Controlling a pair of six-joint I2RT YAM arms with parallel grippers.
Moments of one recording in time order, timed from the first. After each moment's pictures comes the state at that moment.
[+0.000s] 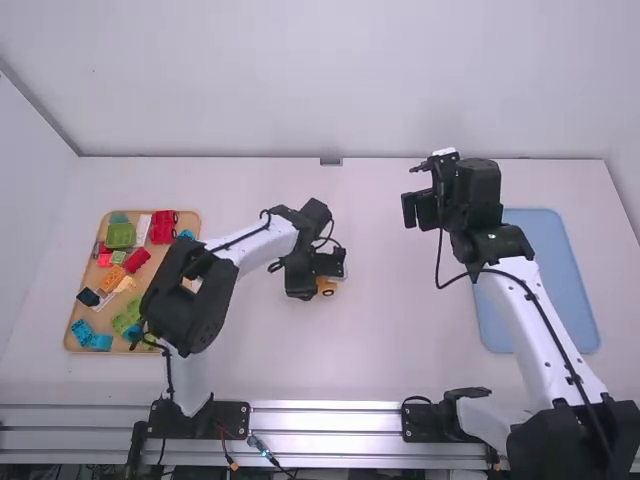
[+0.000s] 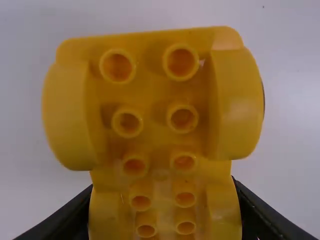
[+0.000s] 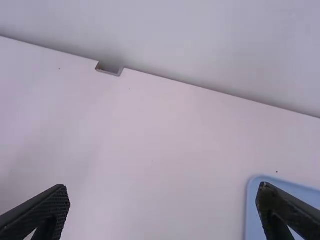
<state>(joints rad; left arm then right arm) -0.51 1.95 1.32 -0.91 0.14 0.94 0.15 1.29 1.10 -0.43 -0.07 -0.16</state>
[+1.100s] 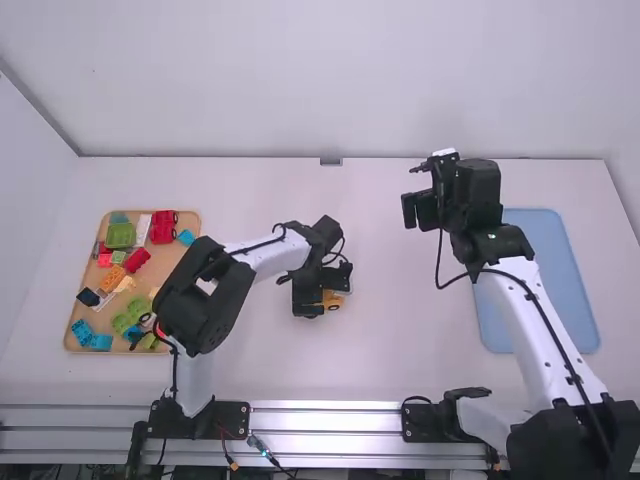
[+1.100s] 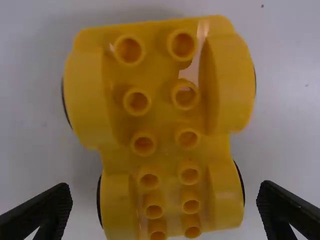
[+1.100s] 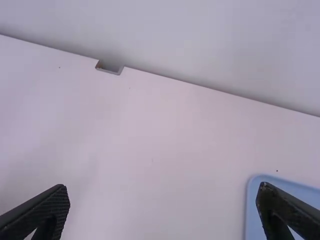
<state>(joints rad) -0.58 1.99 1.25 -0.84 0.09 0.88 0.15 1.29 1.10 -0.44 -0.07 -0.16</state>
